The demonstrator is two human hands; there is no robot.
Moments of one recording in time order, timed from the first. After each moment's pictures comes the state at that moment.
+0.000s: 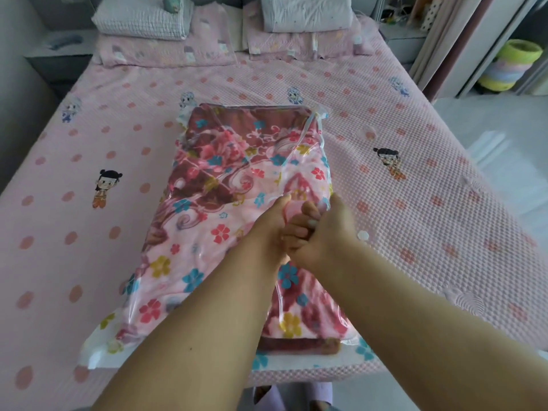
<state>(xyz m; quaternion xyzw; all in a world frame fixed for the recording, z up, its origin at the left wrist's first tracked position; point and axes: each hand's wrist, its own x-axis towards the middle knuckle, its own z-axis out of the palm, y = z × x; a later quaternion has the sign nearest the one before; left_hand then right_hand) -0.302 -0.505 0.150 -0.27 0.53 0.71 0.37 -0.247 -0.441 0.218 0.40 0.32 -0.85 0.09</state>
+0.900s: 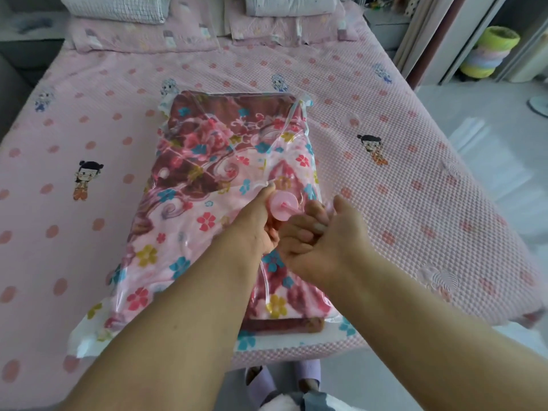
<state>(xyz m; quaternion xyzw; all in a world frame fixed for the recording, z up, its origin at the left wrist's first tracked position) -0.293 -0.505 0.144 -0.31 0.54 0.70 0.35 -0.199 -0.429 0.238 0.37 0.26 -0.89 0.12</state>
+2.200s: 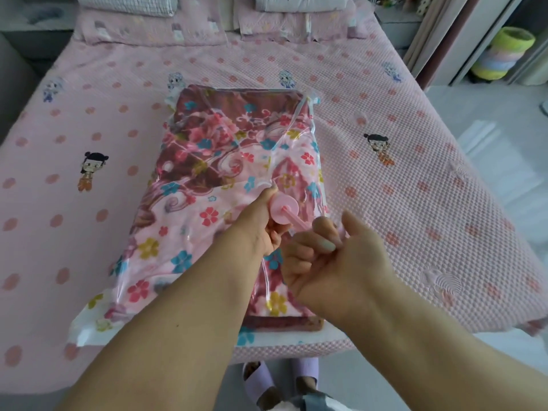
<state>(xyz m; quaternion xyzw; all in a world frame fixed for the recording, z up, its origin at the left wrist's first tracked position) -0.281 -0.509 0.154 -0.32 0.59 0.67 0.32 -0.182 -0.429 0.232 0.38 0.23 -0.89 0.14</state>
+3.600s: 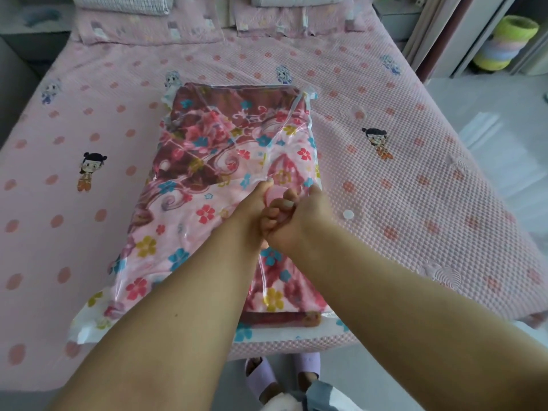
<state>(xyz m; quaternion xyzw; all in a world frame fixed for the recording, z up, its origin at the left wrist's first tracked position) -0.284 -0.503 0.152 -0.25 0.59 0.68 0.35 -0.222 -0.434 0.219 0.40 0.34 -0.85 0.10</state>
